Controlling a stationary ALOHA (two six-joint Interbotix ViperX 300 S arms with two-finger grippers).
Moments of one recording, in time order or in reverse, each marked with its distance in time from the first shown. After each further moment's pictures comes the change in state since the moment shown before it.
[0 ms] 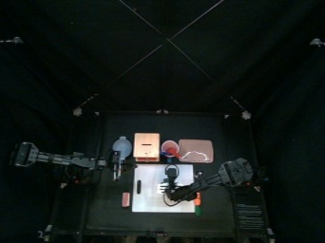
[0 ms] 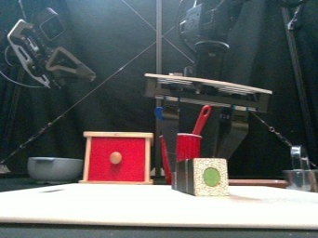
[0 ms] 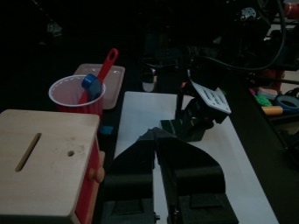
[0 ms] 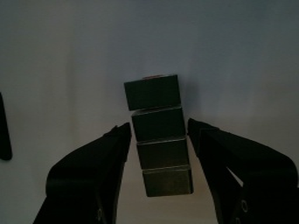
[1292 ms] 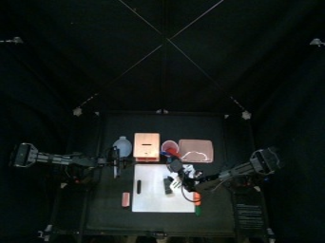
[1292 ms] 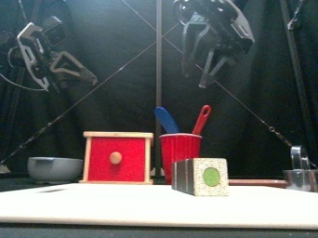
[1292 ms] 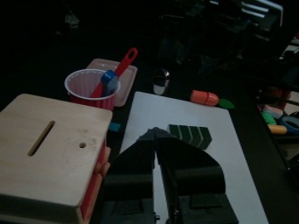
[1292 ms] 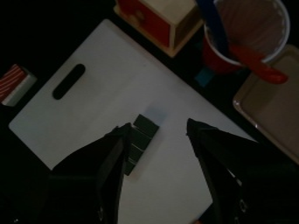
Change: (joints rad) left arm 0.043 -0.008 0.000 -0.118 0.002 -0.005; right arm -0.023 -0.566 0.261 -0.250 -0.100 -0.689
